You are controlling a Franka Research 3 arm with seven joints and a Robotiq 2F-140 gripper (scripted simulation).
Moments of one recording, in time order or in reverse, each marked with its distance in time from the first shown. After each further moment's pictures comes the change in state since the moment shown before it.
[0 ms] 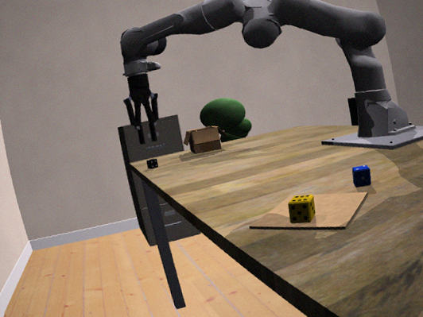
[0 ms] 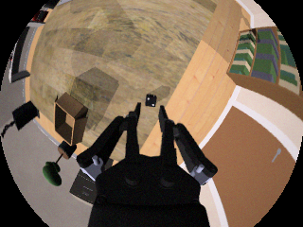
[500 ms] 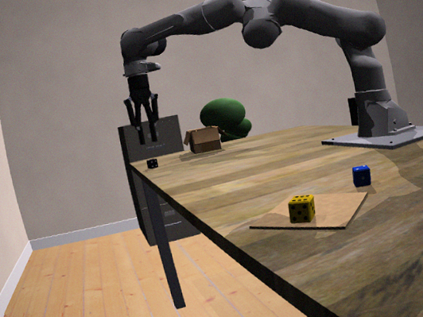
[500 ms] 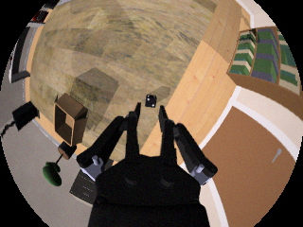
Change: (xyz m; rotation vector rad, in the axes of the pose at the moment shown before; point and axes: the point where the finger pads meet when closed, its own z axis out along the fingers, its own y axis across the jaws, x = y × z) arm 0.001 0.000 0.002 0.001 0.003 0.001
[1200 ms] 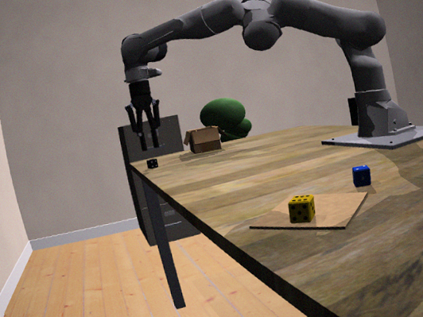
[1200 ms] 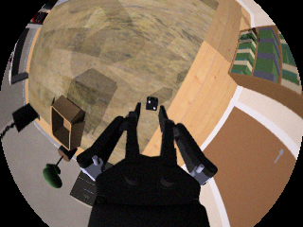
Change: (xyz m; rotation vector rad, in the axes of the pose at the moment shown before) arm 0.000 -0.003 0.023 0.004 0.006 0.010
